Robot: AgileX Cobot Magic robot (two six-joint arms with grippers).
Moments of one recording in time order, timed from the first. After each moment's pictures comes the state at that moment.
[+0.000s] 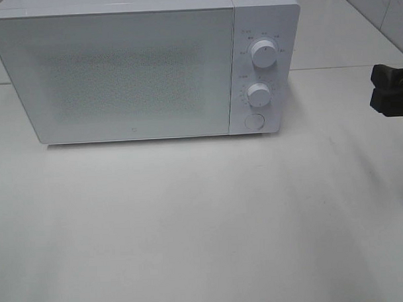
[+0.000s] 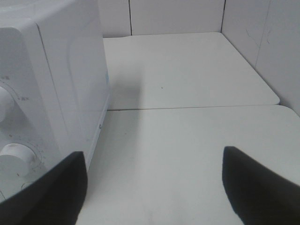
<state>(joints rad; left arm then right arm) -0.04 0.00 -0.52 -0.11 1.08 0.00 0.13 1.31 -0.27 0.13 -0.83 -0.10</state>
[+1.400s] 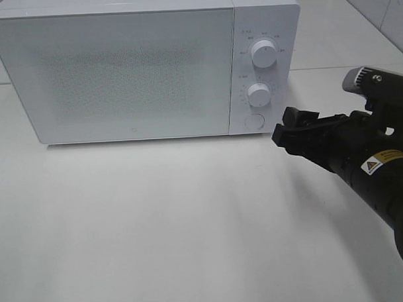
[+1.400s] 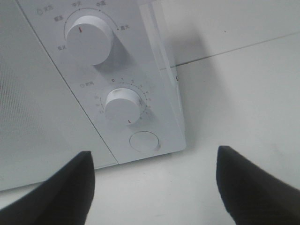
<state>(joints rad) -0.04 0.00 -0.52 -0.11 1.08 0.00 0.71 1.64 -0.31 0.65 -1.13 0.07</state>
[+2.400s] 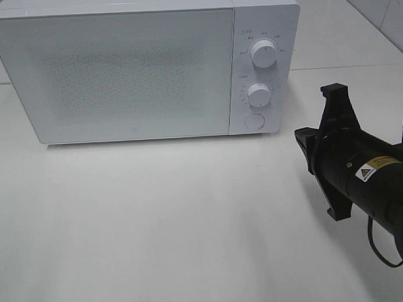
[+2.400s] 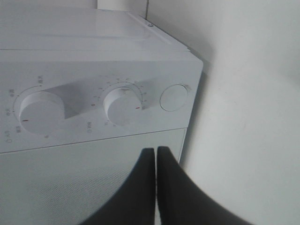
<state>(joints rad) -0.04 0.00 -0.52 -0.11 1.08 0.00 0.71 1.64 -0.31 0.62 -1.02 1.25</state>
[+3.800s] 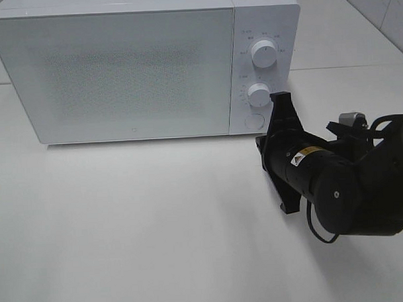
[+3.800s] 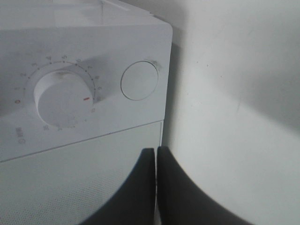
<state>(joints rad) -0.04 0.00 -0.52 -0.11 1.08 0.00 0.69 1.90 -0.56 0.63 -0.92 1.31</state>
